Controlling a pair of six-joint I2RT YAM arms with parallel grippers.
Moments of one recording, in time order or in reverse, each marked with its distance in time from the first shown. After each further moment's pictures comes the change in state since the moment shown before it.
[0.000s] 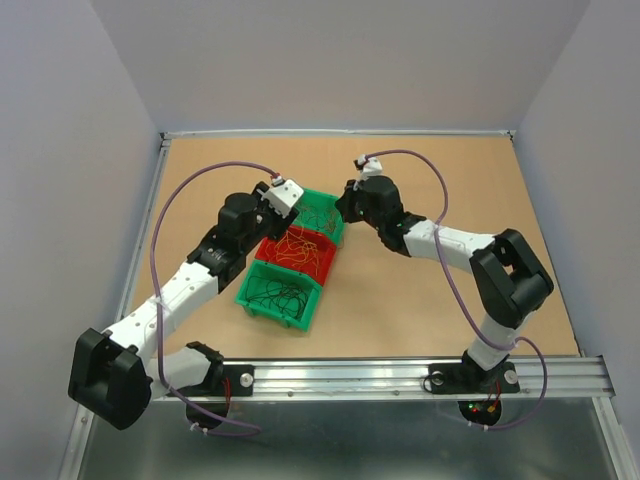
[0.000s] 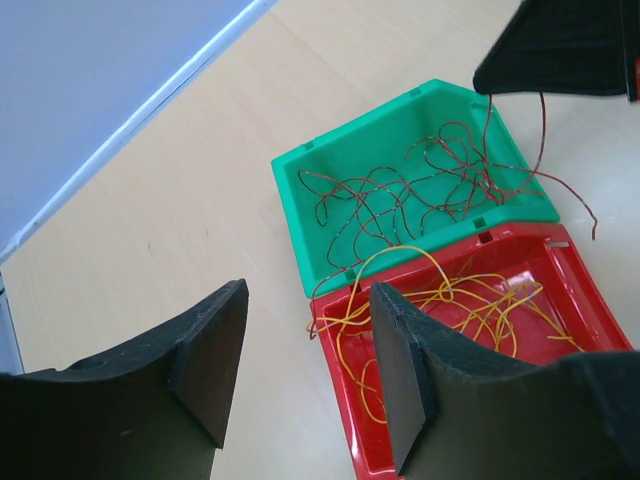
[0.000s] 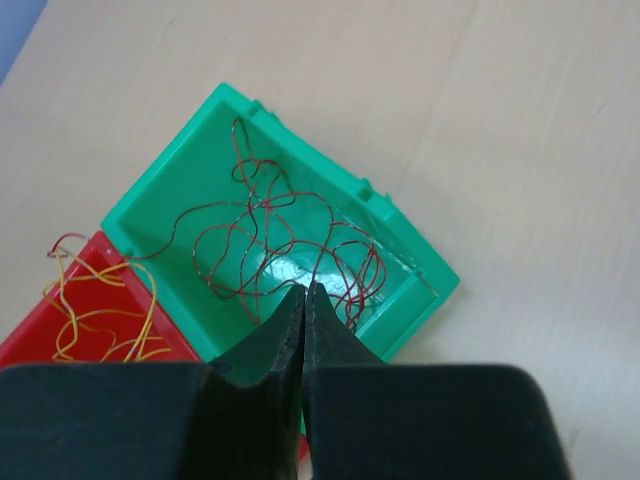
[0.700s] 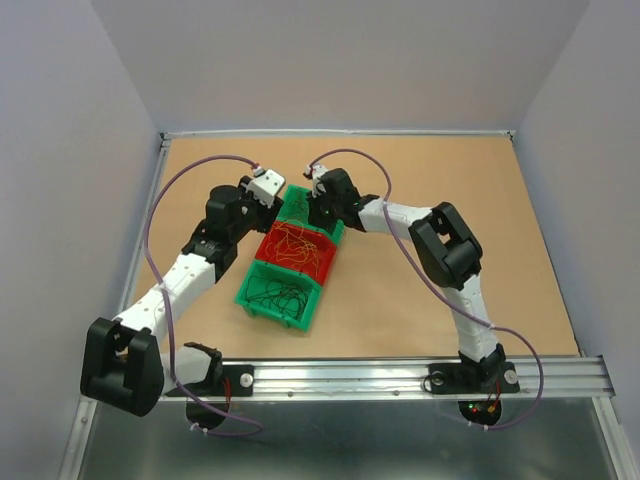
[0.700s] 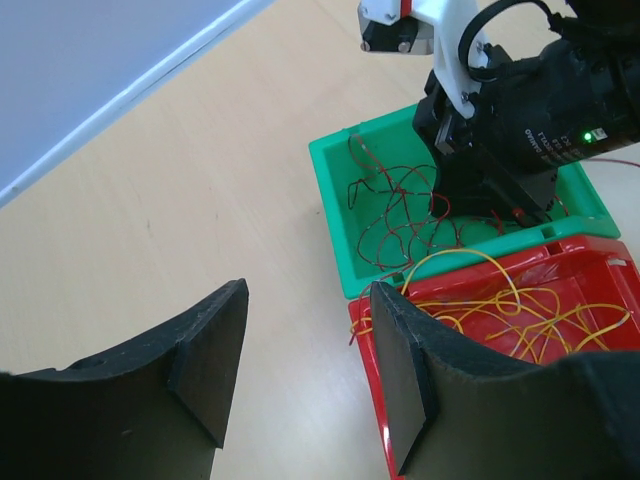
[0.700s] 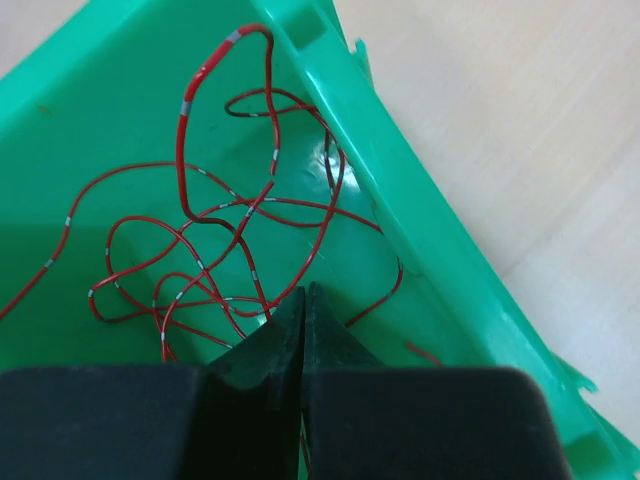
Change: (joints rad) left arm 0.165 0.073 -0.015 0.087 0.129 -0.050; right arm 0.054 0.496 0.509 -0.342 -0.228 -0.254
